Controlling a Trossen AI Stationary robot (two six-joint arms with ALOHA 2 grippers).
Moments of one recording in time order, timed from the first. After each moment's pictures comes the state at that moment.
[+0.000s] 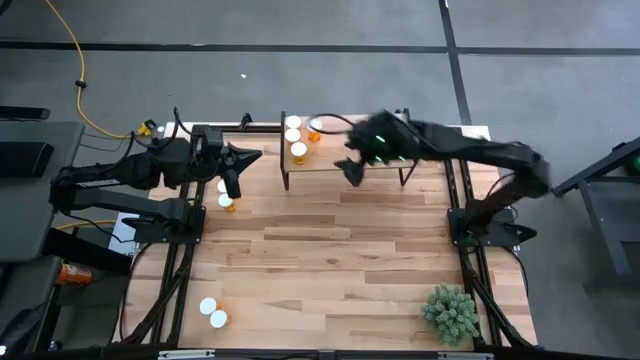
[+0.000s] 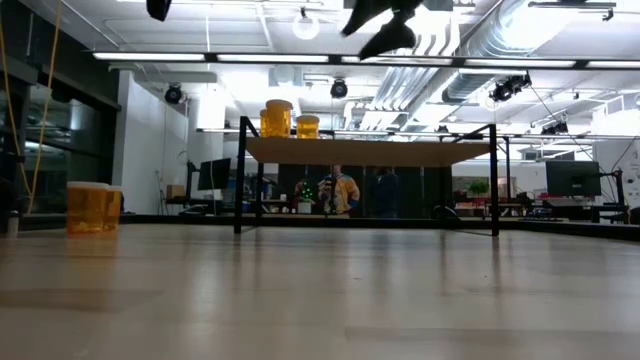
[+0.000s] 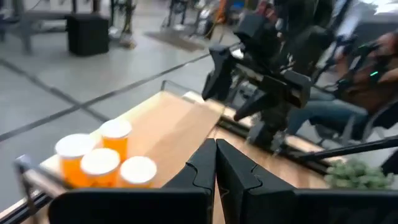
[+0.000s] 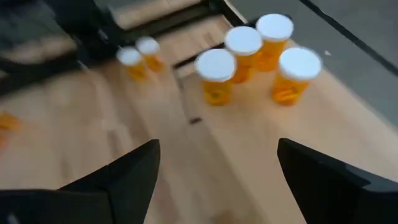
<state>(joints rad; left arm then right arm) 0.18 0.76 0.91 -0.31 -0.32 -0.29 -0.20 1.48 1.50 -0.67 0.09 0.22</state>
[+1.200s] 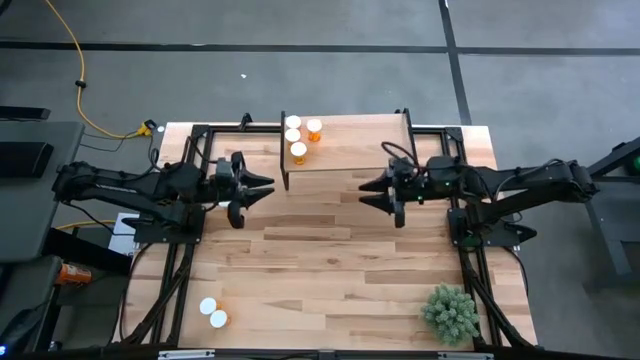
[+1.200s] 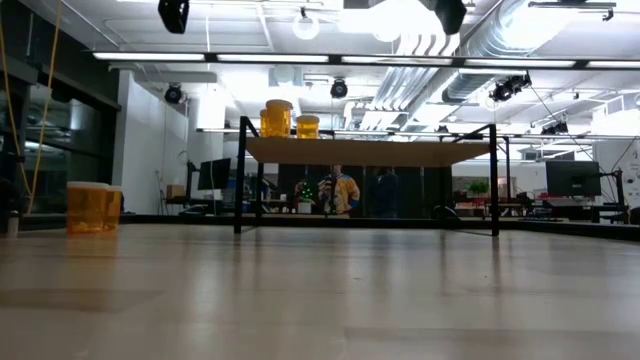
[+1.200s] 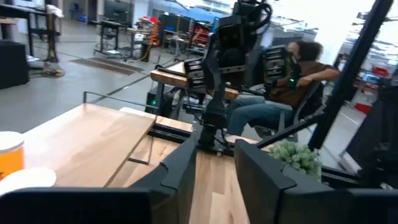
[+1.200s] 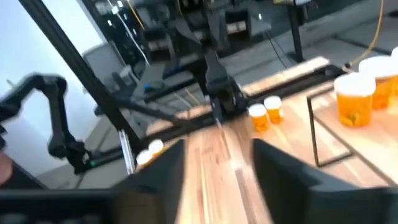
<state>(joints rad) 0.02 0.75 0.62 0.14 -0.22 -0.21 0.05 1.01 0.86 0.01 0.00 0.38</state>
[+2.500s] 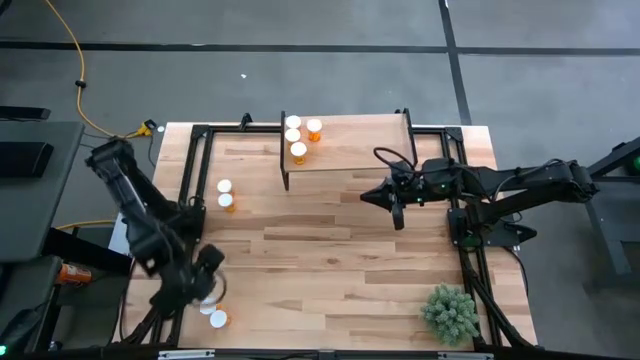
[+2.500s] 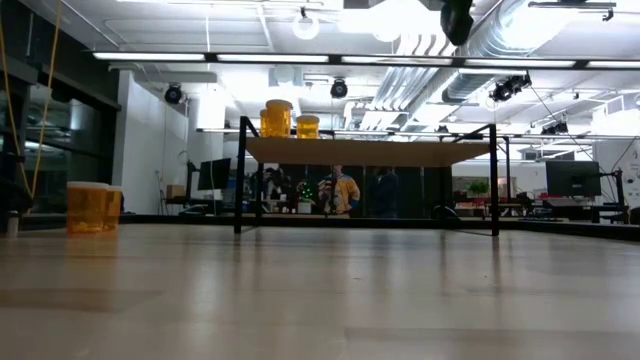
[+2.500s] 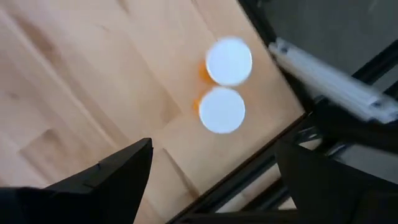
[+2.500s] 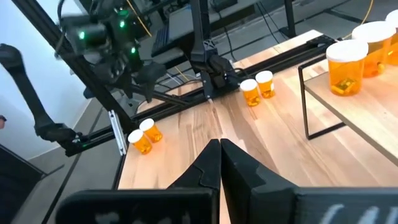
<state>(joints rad) -0.84 1.20 1.02 -1.06 0.08 -0.36 0.05 1.01 0.86 -0.09 0.01 0.40</state>
